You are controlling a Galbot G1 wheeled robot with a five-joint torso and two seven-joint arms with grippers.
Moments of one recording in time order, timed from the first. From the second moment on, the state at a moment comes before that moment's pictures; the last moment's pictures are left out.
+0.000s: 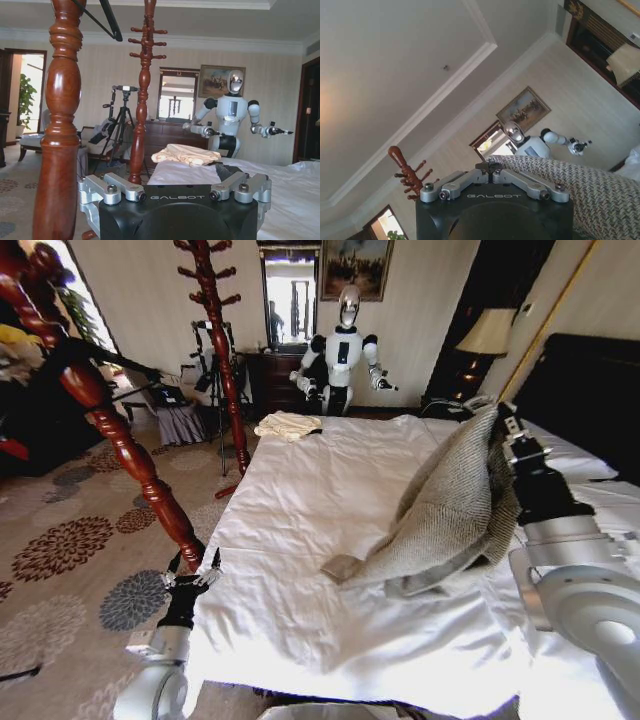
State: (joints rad) left arm 1.69 -1.40 -0.68 -2.17 -0.34 -0.13 0.03; right arm -1.43 0.78 0.82 2.50 1.45 0.18 0.40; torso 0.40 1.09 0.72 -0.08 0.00
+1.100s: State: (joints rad) left arm 1.35 -1.32 -0.07 -1.95 -0.37 -0.05 0.16; right arm -0.79 1.07 0.02 1.91 1.31 0.21 0.31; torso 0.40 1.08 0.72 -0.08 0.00
